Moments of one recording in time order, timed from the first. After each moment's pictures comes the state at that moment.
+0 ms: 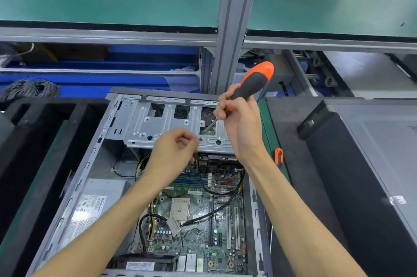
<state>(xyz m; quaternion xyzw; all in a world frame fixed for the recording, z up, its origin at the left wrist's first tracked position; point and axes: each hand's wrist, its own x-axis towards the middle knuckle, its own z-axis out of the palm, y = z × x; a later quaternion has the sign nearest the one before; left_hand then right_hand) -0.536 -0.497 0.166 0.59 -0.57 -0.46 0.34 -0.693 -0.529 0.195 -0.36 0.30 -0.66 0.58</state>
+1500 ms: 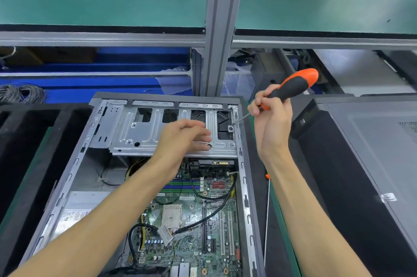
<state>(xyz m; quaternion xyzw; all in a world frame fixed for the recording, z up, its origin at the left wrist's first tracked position) -0.572 -0.531 0.172 0.50 -0.38 -0.66 0.40 -0.758 -0.532 0.195 -0.28 0.35 -0.76 0.46</state>
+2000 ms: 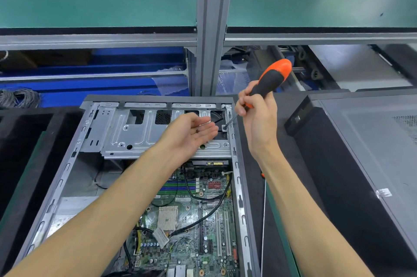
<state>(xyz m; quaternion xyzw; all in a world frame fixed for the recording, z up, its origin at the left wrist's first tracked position) -0.603 -0.550 0.191 0.47 -0.16 -0.78 0.37 -0.756 -0.536 0.196 -0.36 0.39 -0.71 0.46</state>
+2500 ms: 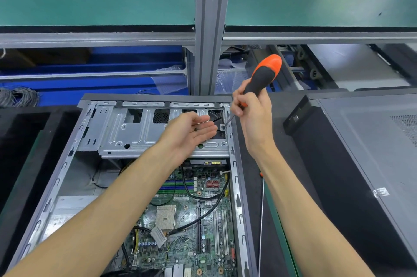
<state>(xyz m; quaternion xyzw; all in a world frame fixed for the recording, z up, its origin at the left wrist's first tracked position) -0.606 -0.552 0.184 0.48 -0.20 -0.77 0.38 -0.754 -0.537 0.196 -0.39 0.41 -0.68 0.47</state>
